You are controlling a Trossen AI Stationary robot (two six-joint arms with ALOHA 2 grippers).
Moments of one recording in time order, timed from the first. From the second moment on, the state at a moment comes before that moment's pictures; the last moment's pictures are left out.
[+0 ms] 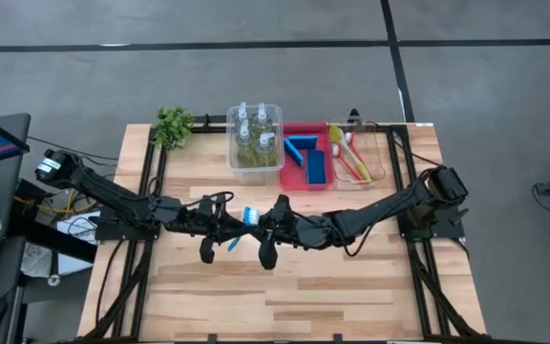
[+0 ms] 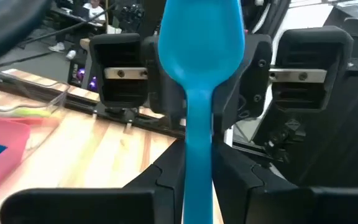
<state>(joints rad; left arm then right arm) -0.39 1.12 0.46 0.69 -0.24 -0.30 0.31 1.58 1.22 0.40 0.54 0.46</state>
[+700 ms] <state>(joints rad) -0.39 1.12 0.46 0.67 -0.23 -0.21 0.31 1.58 1.22 0.41 0.55 0.43</state>
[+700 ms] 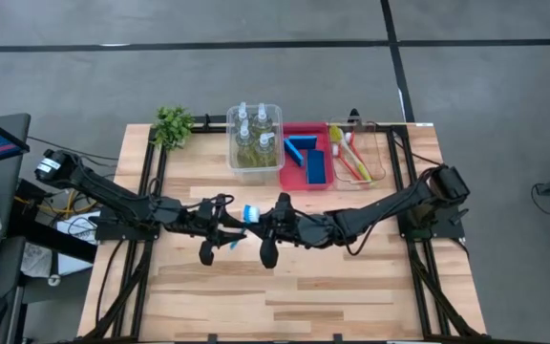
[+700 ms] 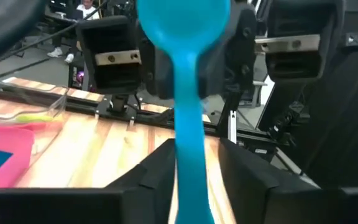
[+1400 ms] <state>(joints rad) -0.26 0.76 0.46 0.28 -0.24 -0.21 0.24 1.34 1.22 -0.13 0.60 0.53</state>
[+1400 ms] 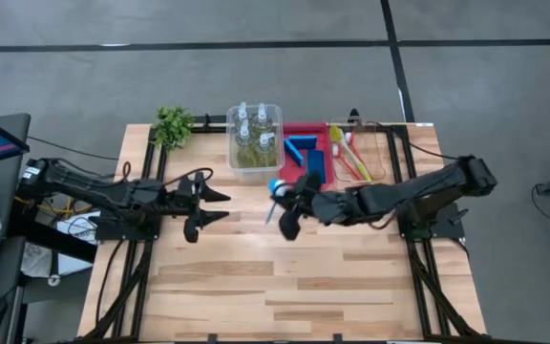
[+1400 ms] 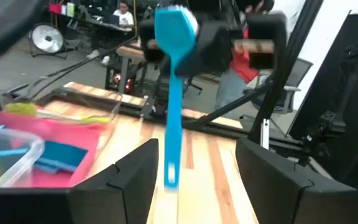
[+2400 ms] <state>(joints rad) -0.25 0.63 0.46 0.13 -0.27 -0.14 -0.33 1.05 1.22 -1.01 0.52 0.55</state>
